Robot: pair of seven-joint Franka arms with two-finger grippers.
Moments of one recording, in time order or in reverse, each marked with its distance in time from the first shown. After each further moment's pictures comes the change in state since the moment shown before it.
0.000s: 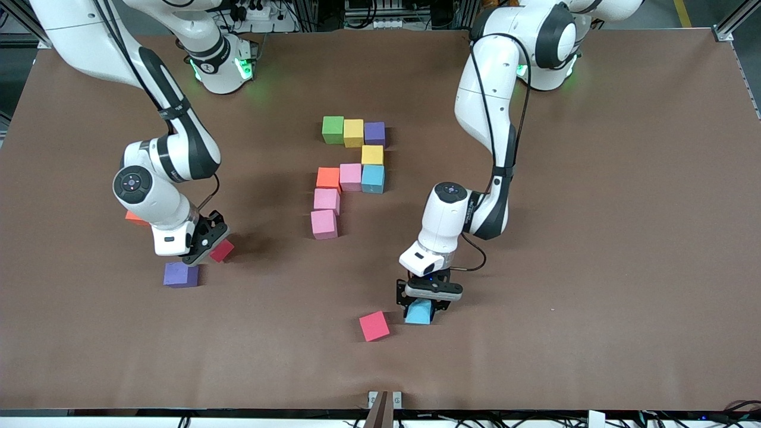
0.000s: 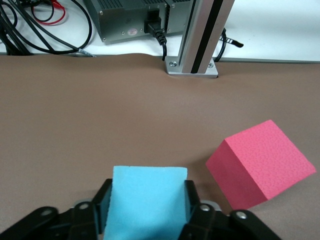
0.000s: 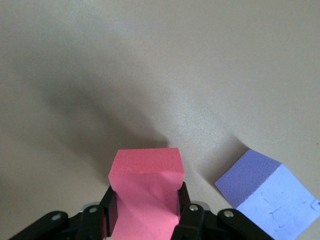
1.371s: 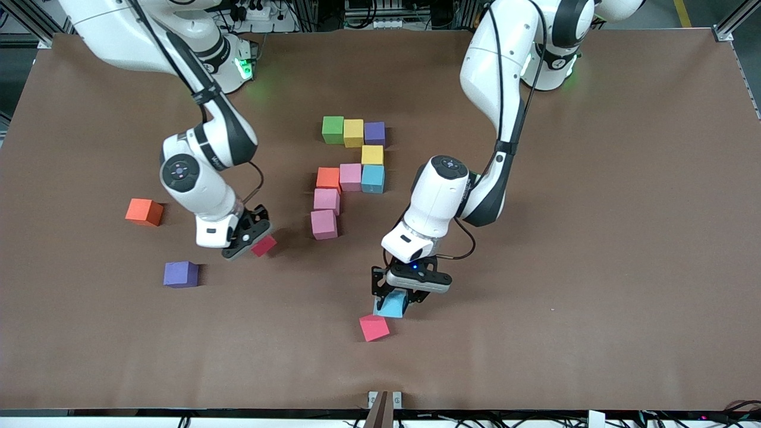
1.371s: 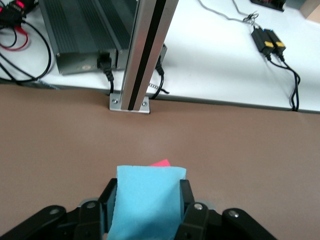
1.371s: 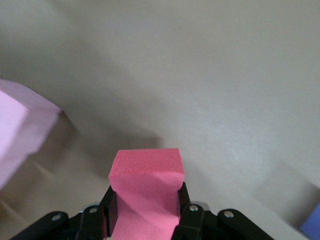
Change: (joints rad) left arm 0.024 -0.207 -0.089 0.033 0.000 -0.185 -0.015; right arm 0.069 0.000 0.159 0.057 0.012 -0.039 0.385
